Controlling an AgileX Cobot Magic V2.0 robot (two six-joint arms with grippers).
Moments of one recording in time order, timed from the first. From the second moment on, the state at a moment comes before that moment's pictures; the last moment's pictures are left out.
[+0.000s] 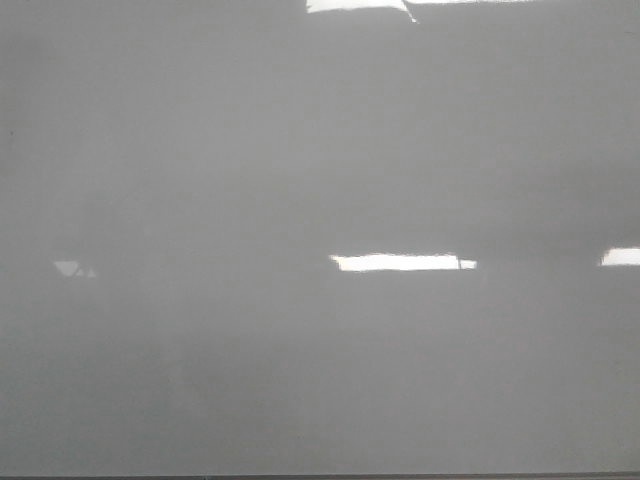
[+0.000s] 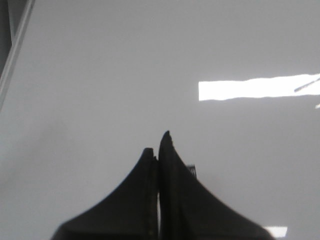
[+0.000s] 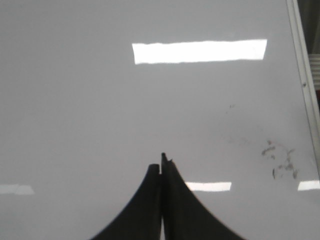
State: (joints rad) left arm 0.04 0.01 -0.28 0.01 0.04 0.01; right arm -0.01 -0.01 -0.23 0.03 0.11 0.02
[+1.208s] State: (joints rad) left arm 0.04 0.56 -0.69 -0.01 0.62 0.01; right arm 0.07 0.69 -0.69 0.03 0.64 0.01
